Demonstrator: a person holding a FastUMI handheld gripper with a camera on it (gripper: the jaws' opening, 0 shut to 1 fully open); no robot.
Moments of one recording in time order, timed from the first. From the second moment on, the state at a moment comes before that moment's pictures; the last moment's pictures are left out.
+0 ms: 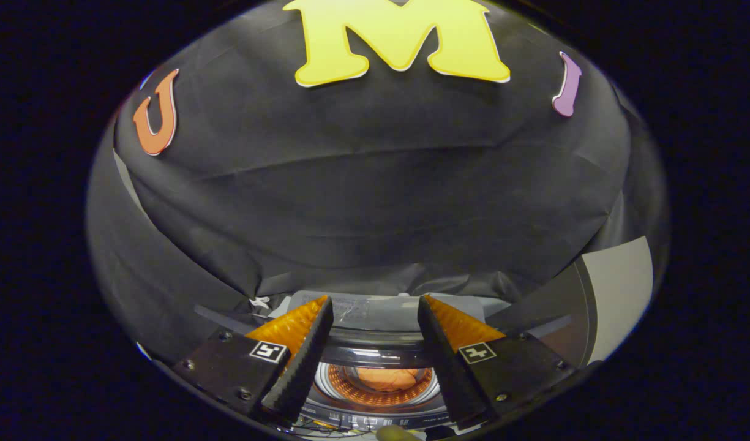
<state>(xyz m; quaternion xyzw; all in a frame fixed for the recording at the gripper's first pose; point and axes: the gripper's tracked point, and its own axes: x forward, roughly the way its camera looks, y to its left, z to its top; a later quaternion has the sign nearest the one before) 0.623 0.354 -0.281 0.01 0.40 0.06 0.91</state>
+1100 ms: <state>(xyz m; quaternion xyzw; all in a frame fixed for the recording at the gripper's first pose) 0.599 0.351 -0.286 0.01 0.40 0.05 0.91</state>
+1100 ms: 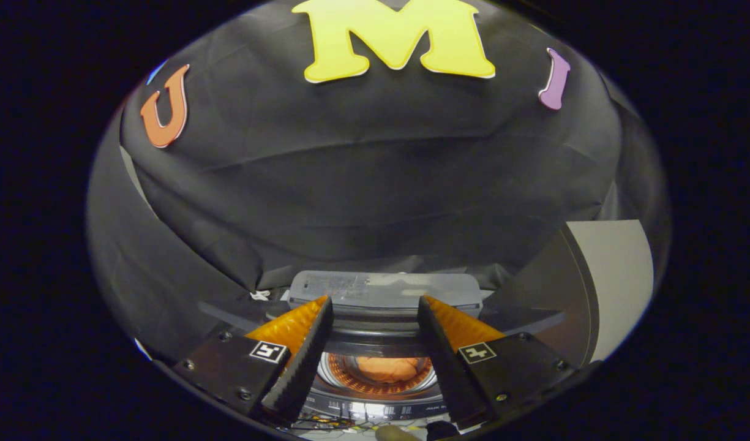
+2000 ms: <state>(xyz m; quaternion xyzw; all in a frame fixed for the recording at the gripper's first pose) 0.506 0.342 -0.351 0.01 0.49 0.06 0.87</state>
